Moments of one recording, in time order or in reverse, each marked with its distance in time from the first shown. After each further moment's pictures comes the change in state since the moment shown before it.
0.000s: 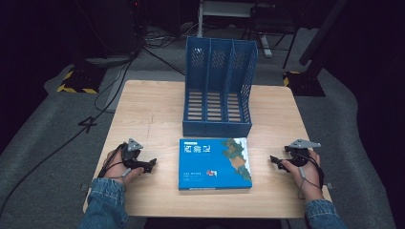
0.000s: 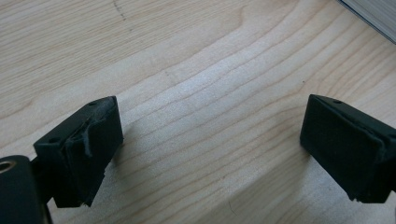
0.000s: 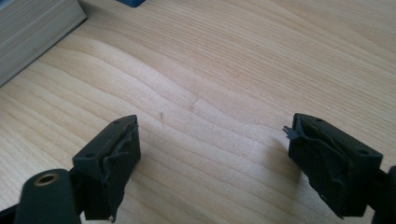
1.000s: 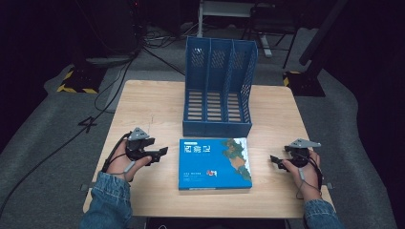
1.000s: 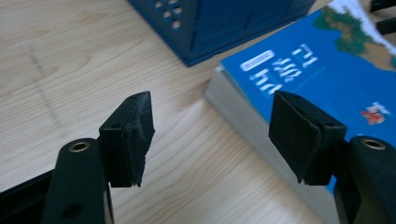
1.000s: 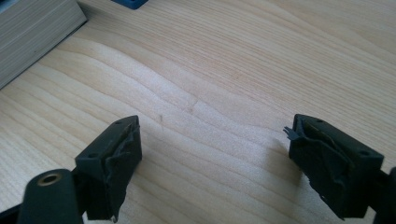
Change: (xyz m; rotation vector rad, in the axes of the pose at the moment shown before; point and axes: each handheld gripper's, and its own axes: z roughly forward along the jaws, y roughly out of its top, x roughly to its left) left arm -0.038 0.057 -0.038 -0.152 -0.205 -0.036; right arm -0.001 0.000 0.001 -0.002 0.000 -0.003
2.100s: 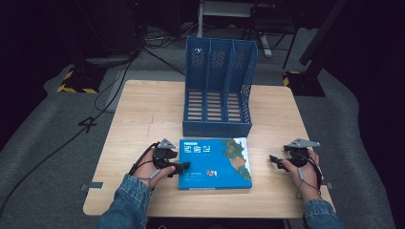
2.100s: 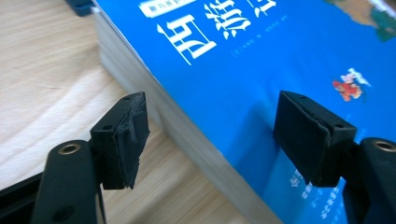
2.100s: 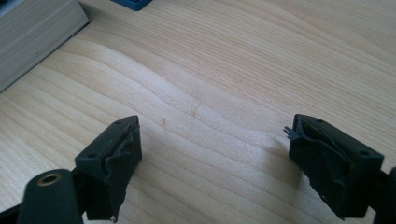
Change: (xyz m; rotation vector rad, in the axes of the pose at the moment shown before) left arm -0.036 -0.018 0.063 0.146 -0.128 -0.035; right arm 0.001 0.002 0.002 0.001 0.006 -0.006
